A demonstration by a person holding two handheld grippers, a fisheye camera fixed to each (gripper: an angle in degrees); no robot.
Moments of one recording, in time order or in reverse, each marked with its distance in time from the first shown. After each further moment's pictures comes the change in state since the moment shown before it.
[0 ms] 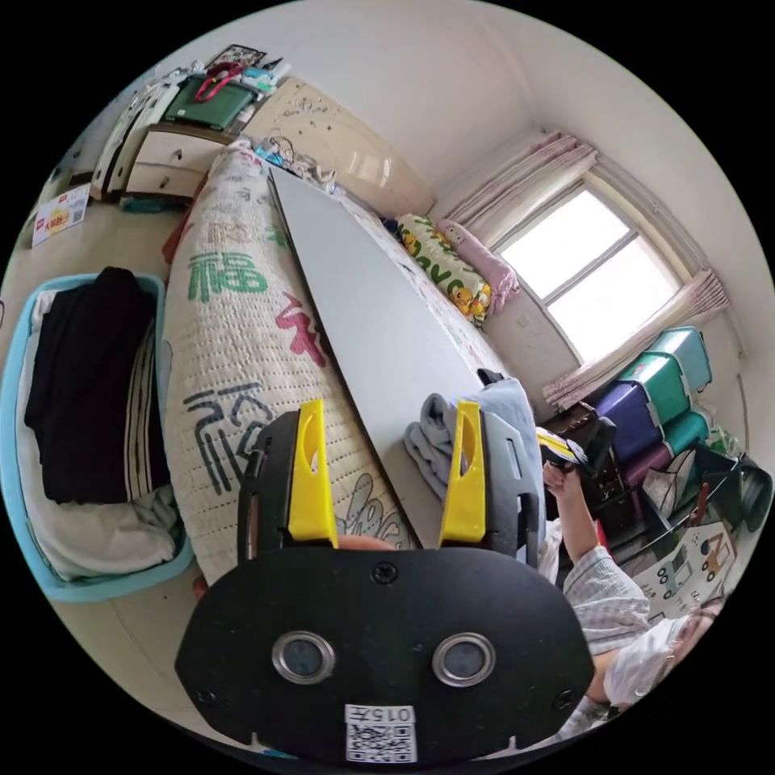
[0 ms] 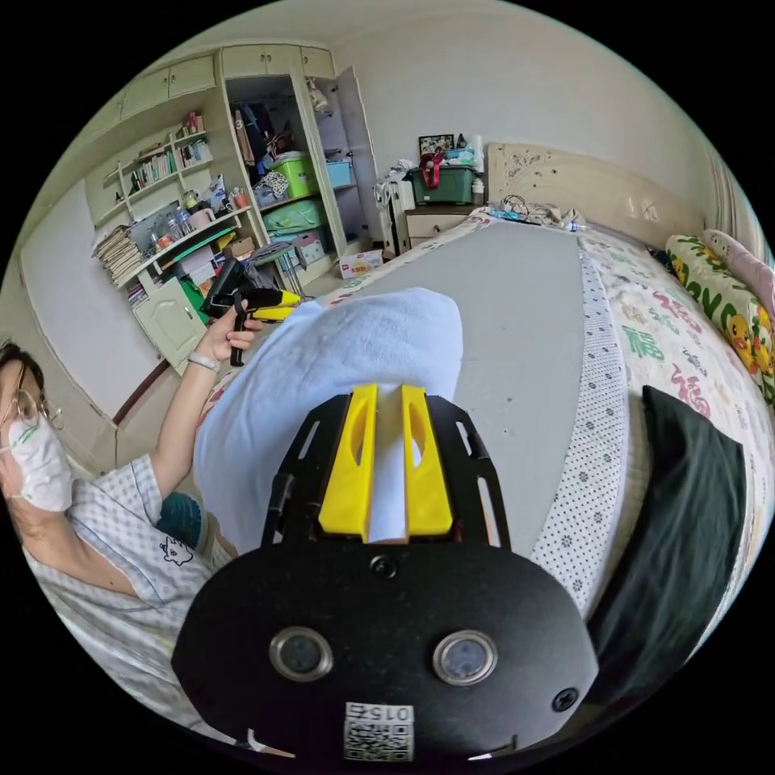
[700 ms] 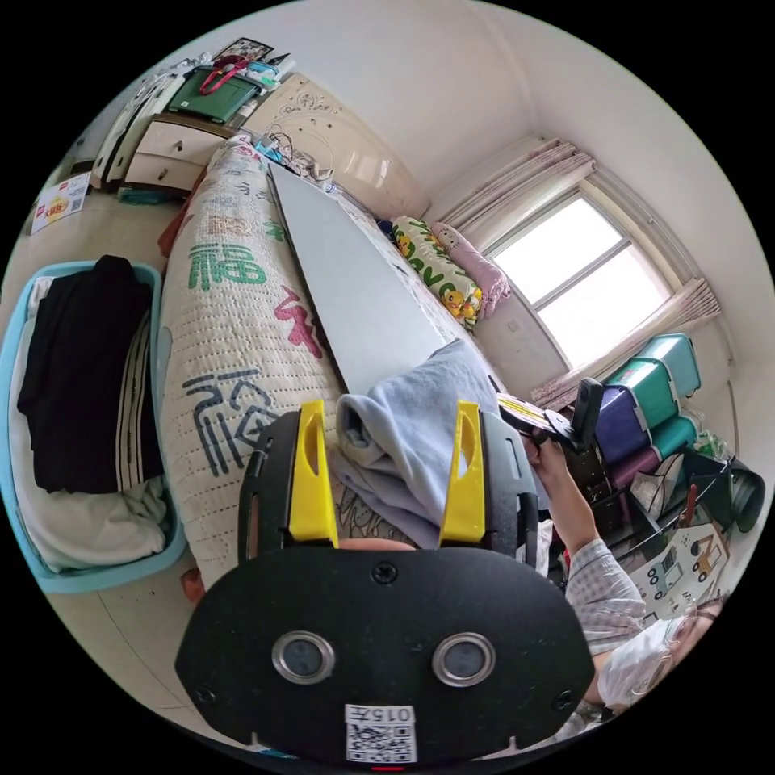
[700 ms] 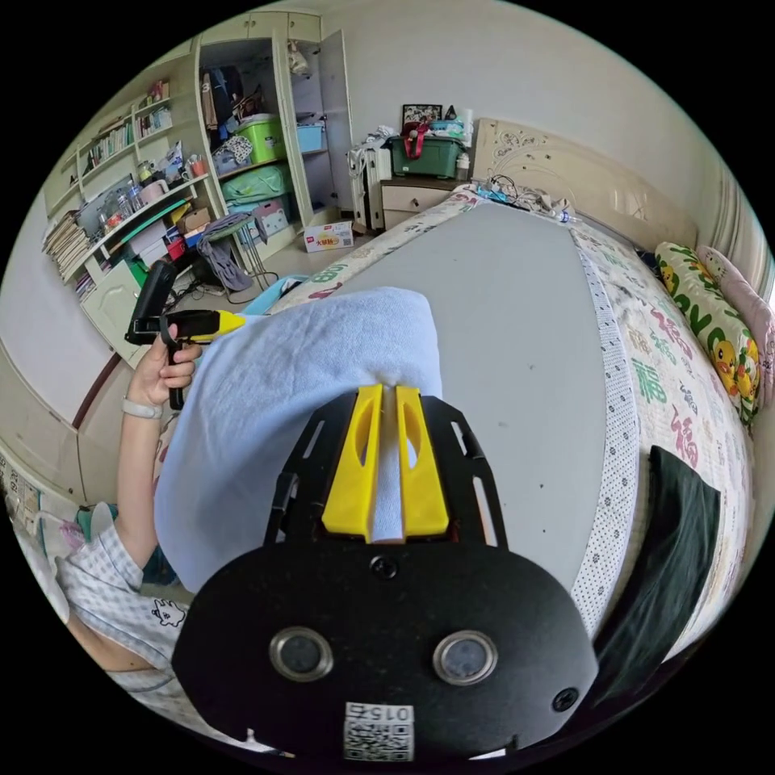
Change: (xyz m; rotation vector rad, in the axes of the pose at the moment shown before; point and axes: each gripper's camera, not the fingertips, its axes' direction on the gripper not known) left arm -0.071 0.057 -0.001 0.038 0.040 -0.024; right arm -0.054 -0.160 0.045 -0.125 0.172 0.002
